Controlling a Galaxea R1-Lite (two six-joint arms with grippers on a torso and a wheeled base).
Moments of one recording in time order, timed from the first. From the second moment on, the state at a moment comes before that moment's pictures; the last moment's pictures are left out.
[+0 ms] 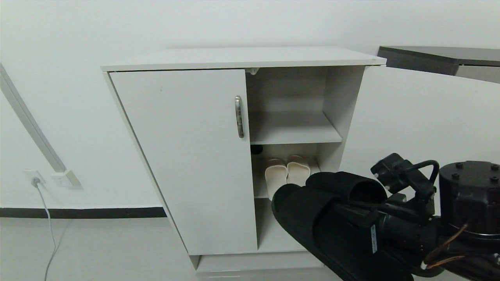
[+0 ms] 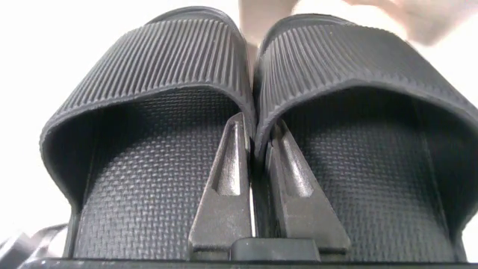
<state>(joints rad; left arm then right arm) 0.00 0.00 0.00 0.00 0.02 -0.02 0.77 1.48 -0.56 -0.59 -0.17 0.09</state>
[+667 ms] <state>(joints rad) 0.00 0.00 0.00 0.00 0.01 -0.02 0.98 1.79 -1.05 -0.27 -0.77 0.32</state>
